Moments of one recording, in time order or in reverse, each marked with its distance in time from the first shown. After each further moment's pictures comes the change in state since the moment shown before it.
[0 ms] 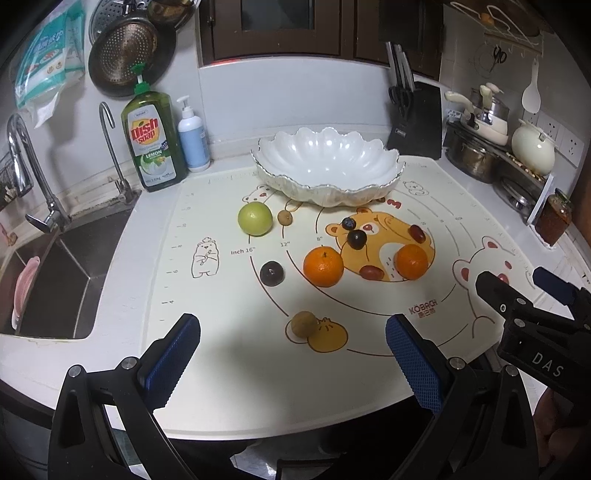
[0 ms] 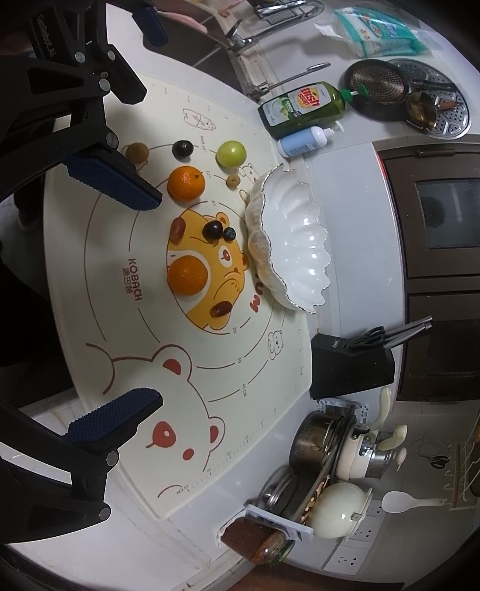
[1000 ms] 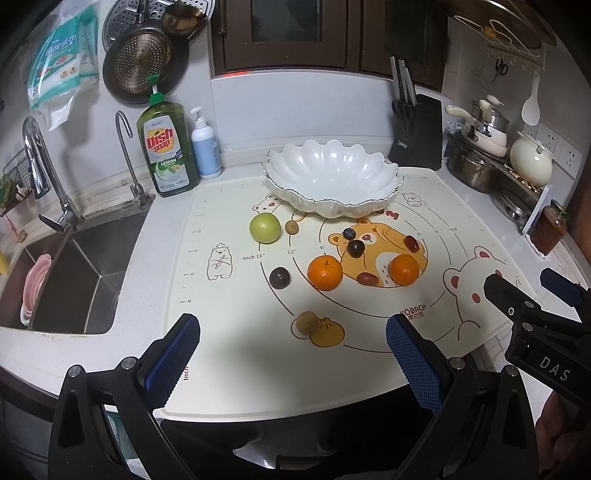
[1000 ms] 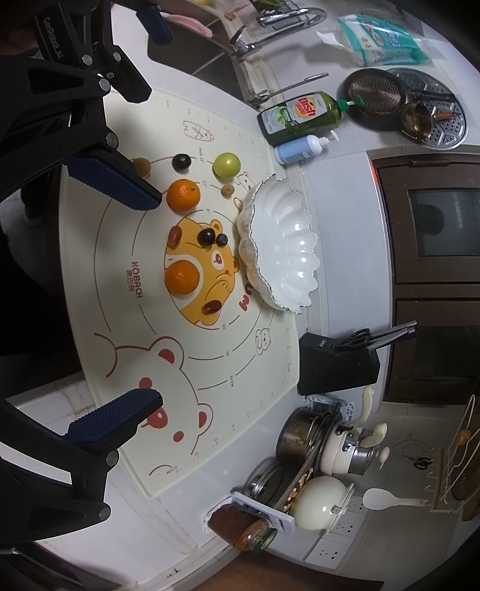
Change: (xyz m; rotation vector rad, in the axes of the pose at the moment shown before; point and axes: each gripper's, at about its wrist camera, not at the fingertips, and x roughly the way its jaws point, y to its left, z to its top) left arm -0.041 0.004 0.011 -0.028 -0.009 0.017; right arm -0.037 0.002 0.014 -0.031 -0.001 -0.010
